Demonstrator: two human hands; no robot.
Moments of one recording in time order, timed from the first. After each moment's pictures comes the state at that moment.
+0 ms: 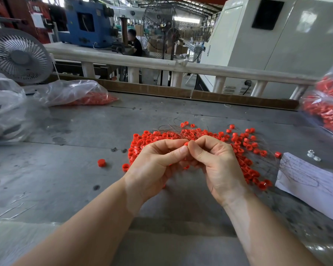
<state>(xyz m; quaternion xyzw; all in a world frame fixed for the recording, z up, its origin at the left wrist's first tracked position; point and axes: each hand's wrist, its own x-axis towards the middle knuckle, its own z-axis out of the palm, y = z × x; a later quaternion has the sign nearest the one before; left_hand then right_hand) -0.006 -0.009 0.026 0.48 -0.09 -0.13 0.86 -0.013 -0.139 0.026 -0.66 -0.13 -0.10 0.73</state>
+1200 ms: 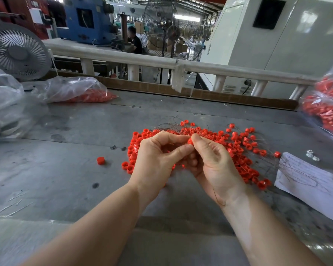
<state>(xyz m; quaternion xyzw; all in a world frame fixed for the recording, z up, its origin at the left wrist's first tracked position) -0.009 -0.016 0.021 0.60 -0.15 0.08 0.78 -0.013 -0.132 0.026 -0.56 -0.13 0.01 0.82</state>
